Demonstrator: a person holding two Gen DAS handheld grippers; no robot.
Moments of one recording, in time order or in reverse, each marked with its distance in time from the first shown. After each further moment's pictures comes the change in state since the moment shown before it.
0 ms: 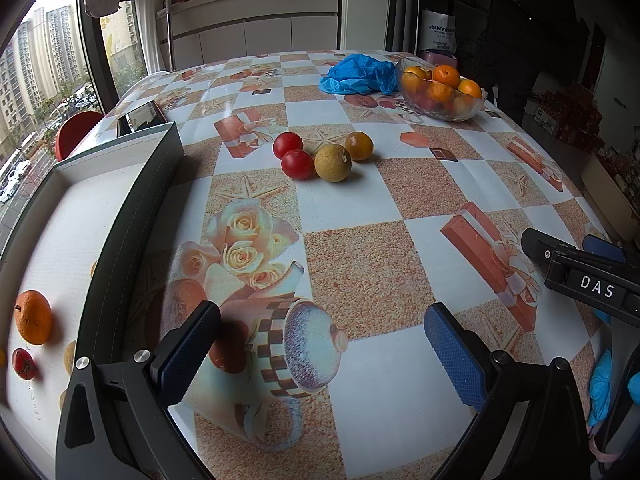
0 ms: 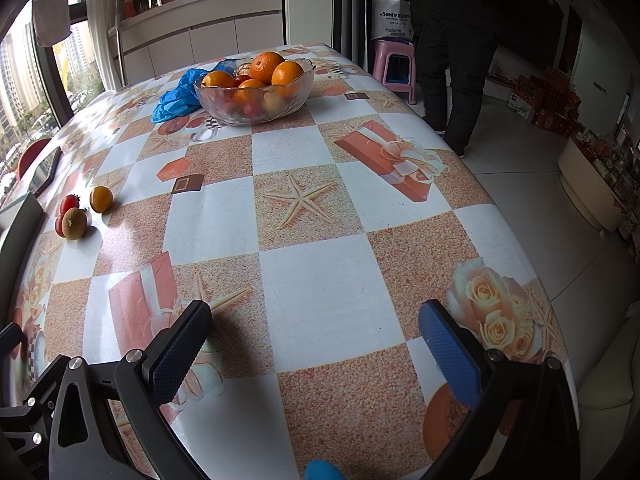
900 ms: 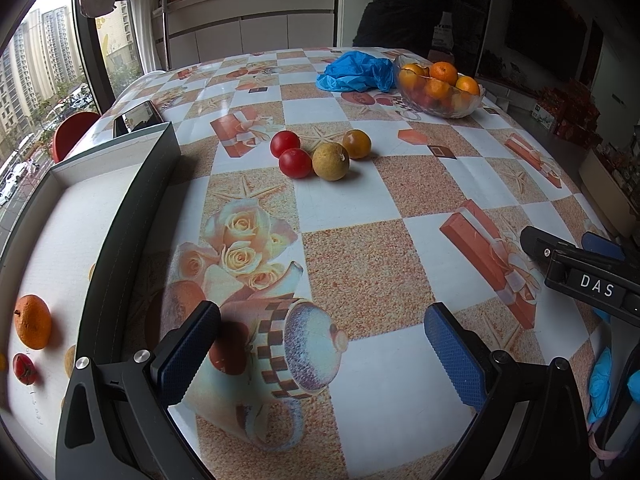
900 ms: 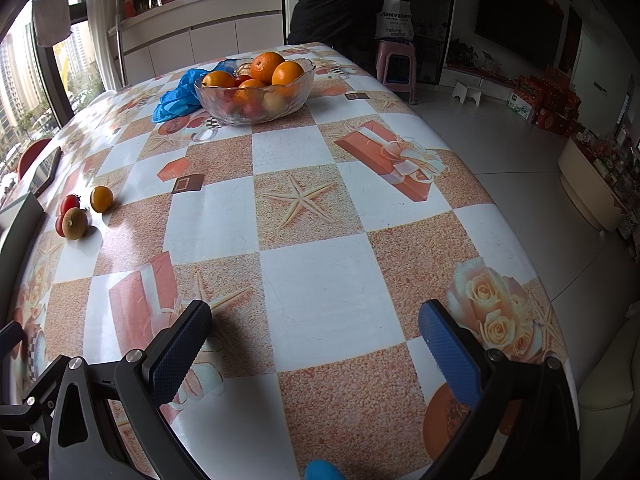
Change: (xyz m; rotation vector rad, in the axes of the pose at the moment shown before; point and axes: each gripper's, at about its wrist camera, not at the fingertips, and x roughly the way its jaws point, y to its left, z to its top) left arm 0.000 0.001 0.002 0.014 0.015 -0.011; right arm 0.000 0.000 0.000 0.000 0.000 0.001
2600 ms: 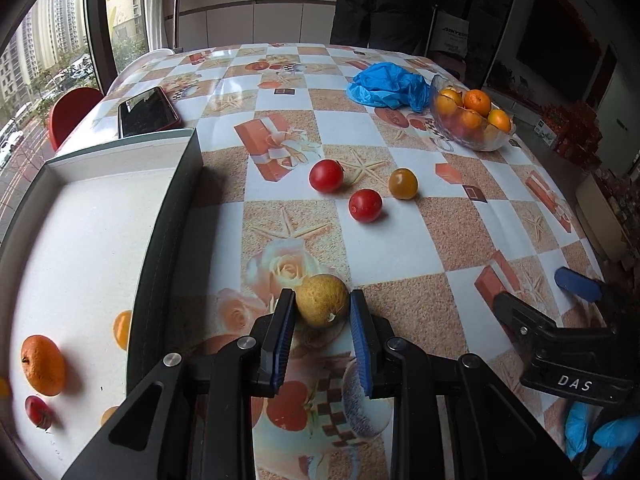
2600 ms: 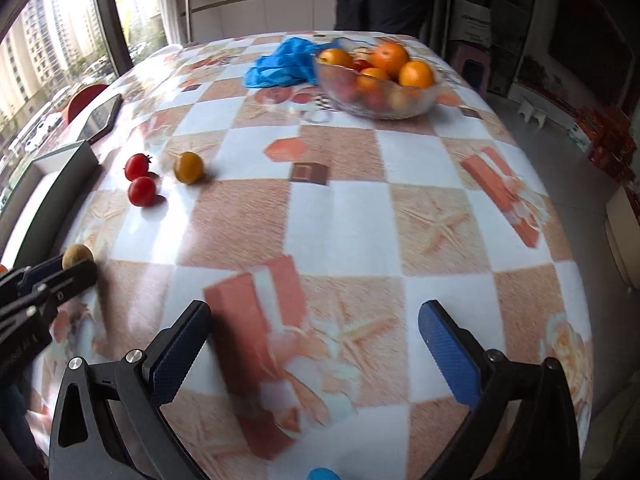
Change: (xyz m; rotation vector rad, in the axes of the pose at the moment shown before) left arm 0.009 0.040 0.033 -0.087 0.038 -0.045; right arm 0.015 0.084 0.026 -0.232 0.087 0.172
